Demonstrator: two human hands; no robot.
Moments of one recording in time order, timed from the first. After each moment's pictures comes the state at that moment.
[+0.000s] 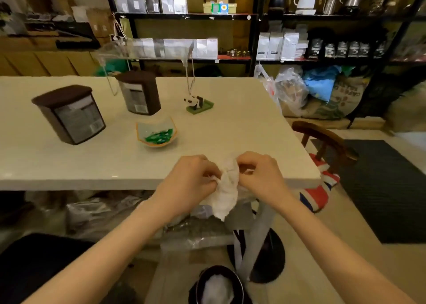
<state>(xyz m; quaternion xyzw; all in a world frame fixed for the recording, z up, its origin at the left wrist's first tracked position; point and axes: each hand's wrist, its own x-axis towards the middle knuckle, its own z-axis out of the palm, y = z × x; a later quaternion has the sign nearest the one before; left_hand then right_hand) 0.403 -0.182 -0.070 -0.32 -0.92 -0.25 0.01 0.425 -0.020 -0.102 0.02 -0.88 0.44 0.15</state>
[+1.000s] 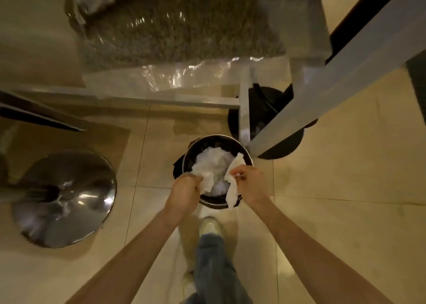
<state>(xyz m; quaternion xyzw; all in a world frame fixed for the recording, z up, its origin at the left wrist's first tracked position) 0.437 -0.199 -0.744 -0.09 -0.89 -0.30 -0.32 0.469 -0.036 -0.746 -0.25 -0.87 0.39 -0.17</state>
